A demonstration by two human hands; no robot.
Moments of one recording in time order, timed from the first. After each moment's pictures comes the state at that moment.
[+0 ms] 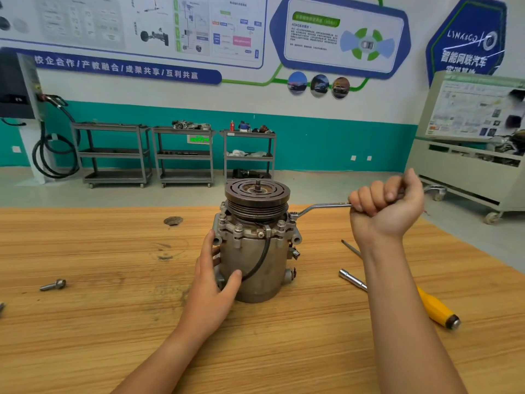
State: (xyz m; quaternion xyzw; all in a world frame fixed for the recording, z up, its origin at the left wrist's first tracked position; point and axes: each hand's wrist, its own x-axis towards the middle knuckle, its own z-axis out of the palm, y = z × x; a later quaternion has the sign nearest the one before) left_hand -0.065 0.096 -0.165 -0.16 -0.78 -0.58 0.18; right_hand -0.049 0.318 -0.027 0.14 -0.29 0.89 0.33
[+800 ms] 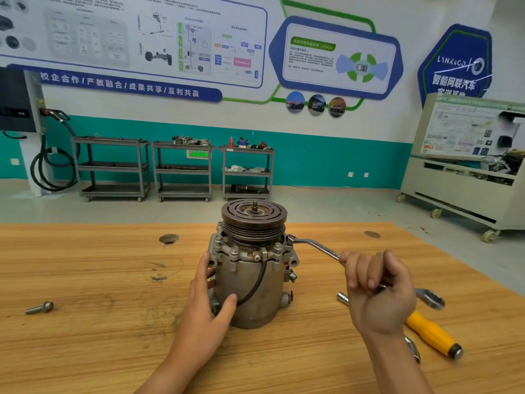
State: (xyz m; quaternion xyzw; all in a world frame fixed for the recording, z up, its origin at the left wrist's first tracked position) left_hand -0.066 0.097 -0.165 -0.15 -0.79 -0.57 0.19; right_hand -0.019 0.312 -0.088 0.22 -0.45 0.78 0.38
